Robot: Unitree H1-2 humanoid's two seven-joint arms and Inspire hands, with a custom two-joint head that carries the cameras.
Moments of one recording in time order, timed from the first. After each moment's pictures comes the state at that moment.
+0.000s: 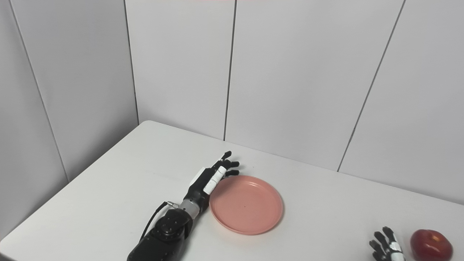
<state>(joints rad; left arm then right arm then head) -0.47 0.05 -0.09 0.62 -0.09 -0.13 -0.03 -0.06 -0.26 -0.08 -0.05 0.23 0.21 0.20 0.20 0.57</state>
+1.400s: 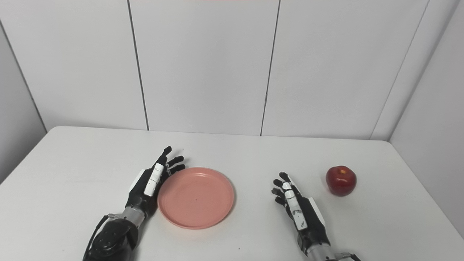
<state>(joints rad) -0.37 0.02 -0.10 0.42 -0.14 -0.01 -0.12 -0.08 -0.16 0.01 -0.09 0.10 0.24 0.10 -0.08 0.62</state>
